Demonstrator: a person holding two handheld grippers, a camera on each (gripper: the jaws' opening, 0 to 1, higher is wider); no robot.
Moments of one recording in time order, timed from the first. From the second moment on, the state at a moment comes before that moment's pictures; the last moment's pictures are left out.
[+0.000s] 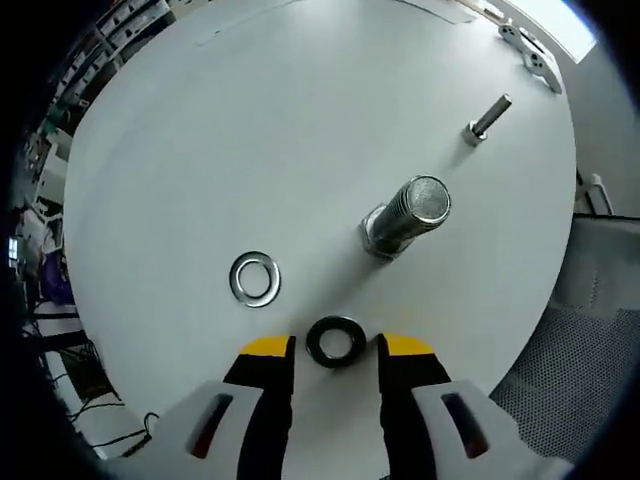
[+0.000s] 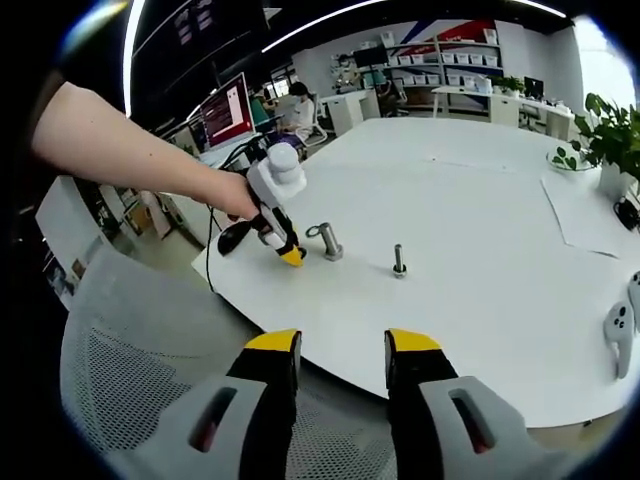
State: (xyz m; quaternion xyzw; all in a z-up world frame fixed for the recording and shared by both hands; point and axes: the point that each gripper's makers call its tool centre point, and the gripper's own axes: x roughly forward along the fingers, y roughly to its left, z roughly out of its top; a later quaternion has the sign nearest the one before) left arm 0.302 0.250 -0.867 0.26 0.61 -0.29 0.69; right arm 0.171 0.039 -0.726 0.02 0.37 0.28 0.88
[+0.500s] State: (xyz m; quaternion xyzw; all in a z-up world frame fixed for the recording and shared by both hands) left arm 0.305 0.251 -0.867 0.26 0.60 -0.30 0.69; right arm 0.171 0.040 -0.726 0.02 0.37 0.29 0.88
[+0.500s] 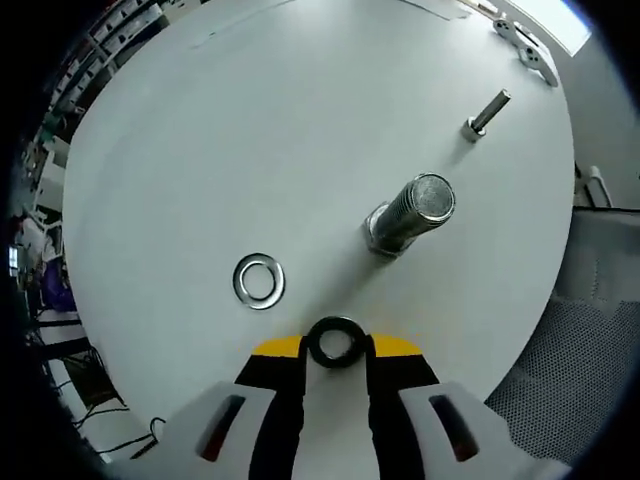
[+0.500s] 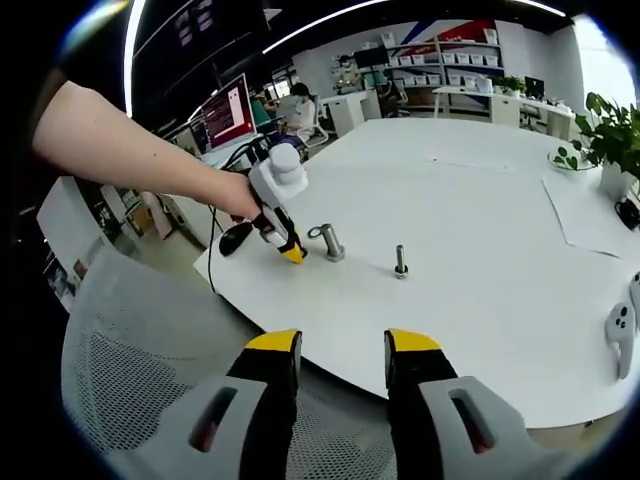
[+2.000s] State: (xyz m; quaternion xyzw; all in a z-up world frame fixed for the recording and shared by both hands) left arm 0.300 0.253 -0.866 0.31 0.58 -0.35 0.67; right arm 0.171 0.042 -0.725 0.02 0.37 0.29 0.88
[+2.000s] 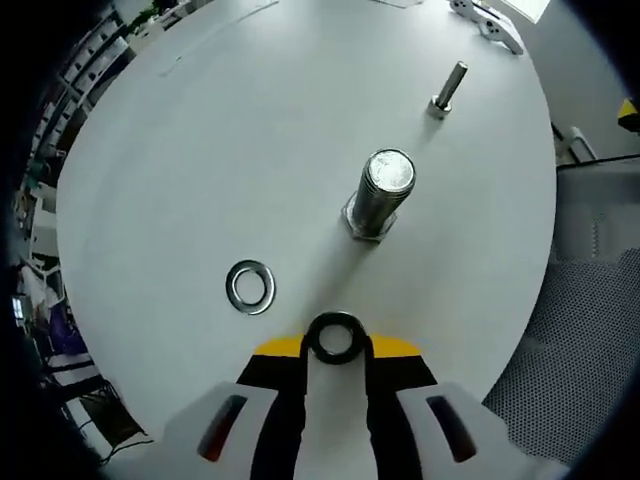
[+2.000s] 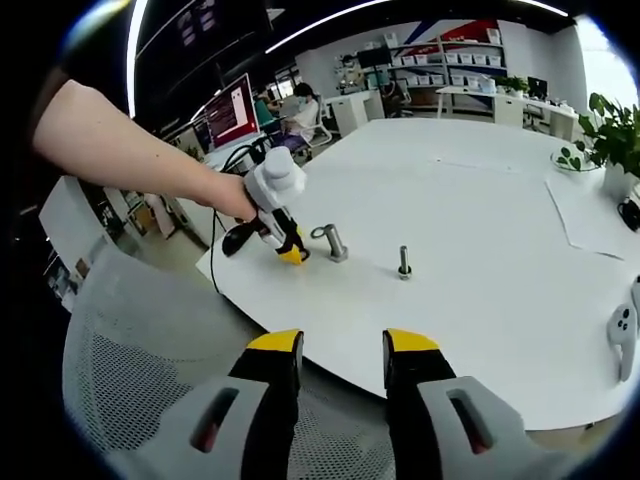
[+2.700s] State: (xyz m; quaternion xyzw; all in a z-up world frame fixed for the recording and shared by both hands) left arm 0.299 0.247 -0.848 0.29 0.56 -0.38 0.68; right arm 0.170 0.043 -0.727 0.02 0.37 0.30 0.88
